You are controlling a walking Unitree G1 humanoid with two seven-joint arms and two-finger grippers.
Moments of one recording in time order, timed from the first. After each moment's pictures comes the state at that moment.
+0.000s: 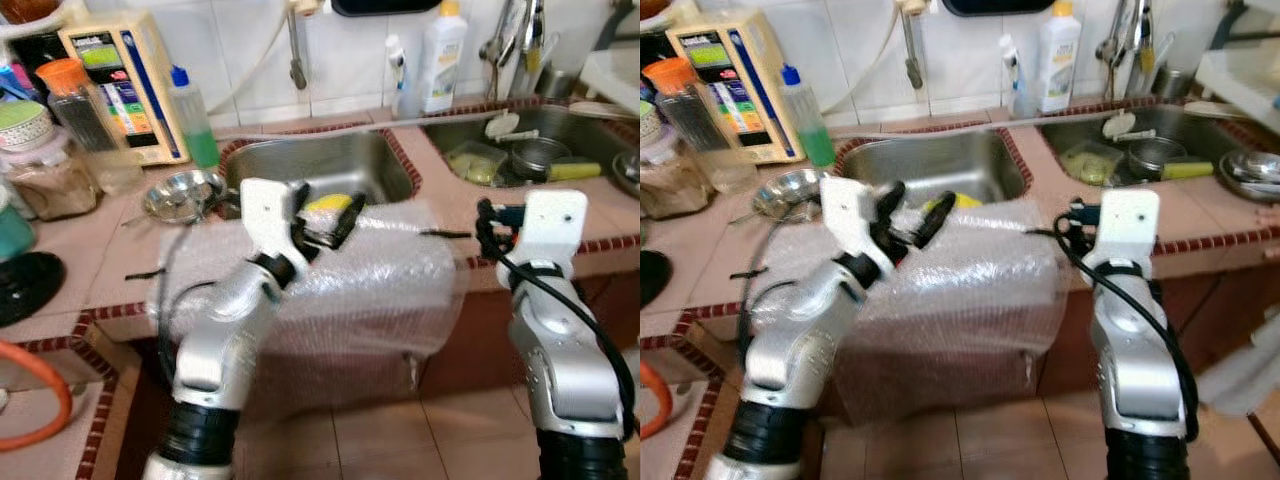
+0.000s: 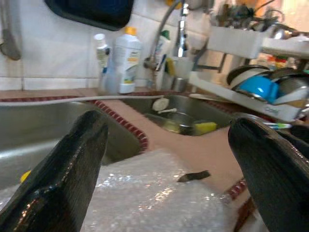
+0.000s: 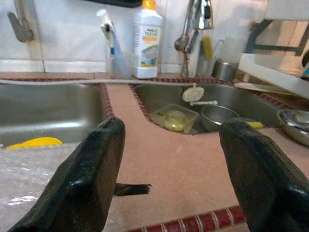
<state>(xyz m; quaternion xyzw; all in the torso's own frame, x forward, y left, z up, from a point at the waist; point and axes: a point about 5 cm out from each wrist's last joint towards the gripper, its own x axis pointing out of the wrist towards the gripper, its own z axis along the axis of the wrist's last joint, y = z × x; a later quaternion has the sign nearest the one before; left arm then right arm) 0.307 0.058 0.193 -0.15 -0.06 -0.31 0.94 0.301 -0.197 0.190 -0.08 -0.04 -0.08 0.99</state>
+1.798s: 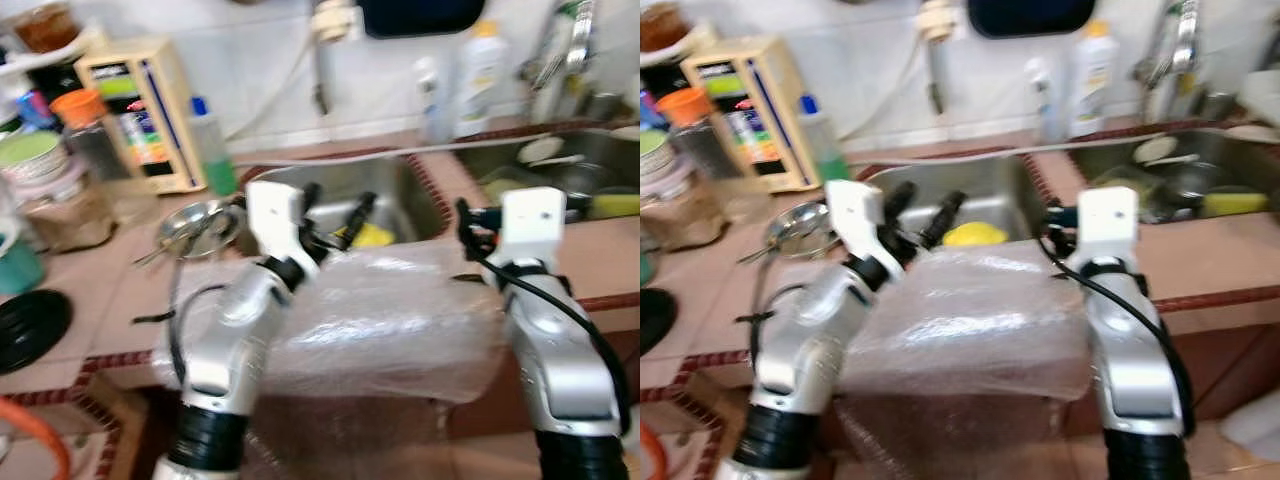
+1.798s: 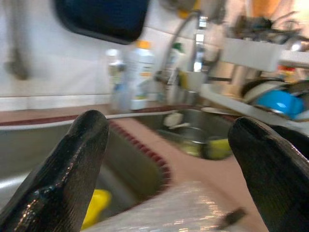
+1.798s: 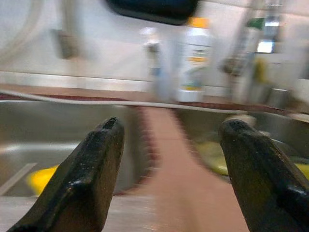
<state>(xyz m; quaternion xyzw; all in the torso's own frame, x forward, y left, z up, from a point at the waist) 0.304 0.049 0.194 -0.16 -0.07 -0.32 0.93 0.302 -0.188 0.192 -0.10 -0.05 -0.03 0.99</state>
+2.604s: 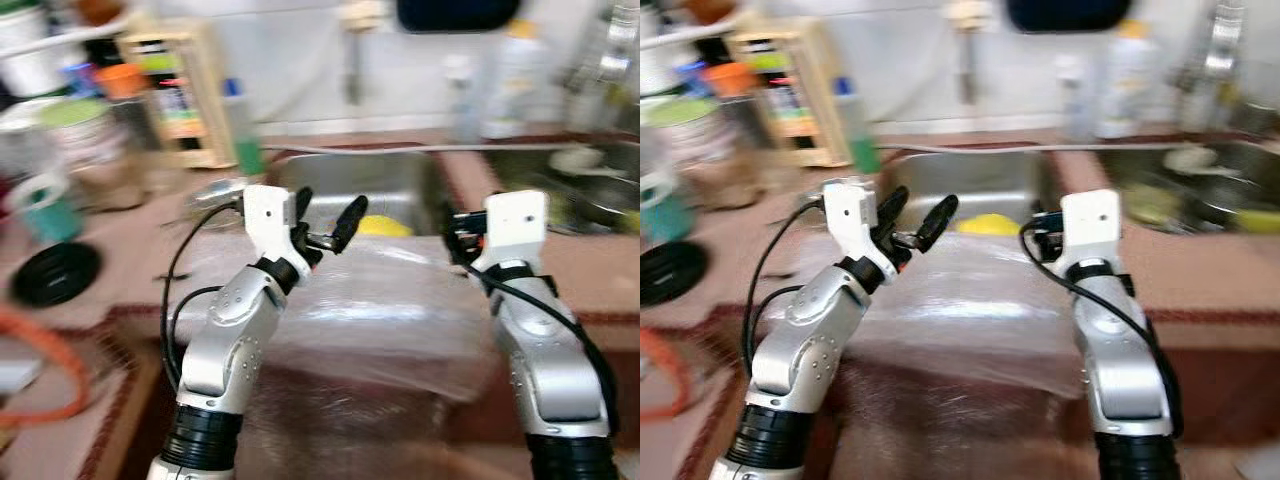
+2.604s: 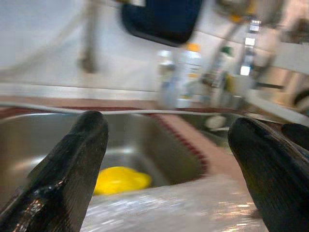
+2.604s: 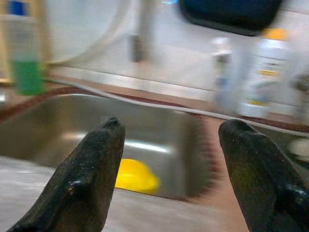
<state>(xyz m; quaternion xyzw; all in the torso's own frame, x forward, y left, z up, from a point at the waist) 0.308 0.063 0.188 -0.16 -0.06 -0.28 0.94 0.302 -0.167 0.190 -0.10 -0.05 0.01 0.99</state>
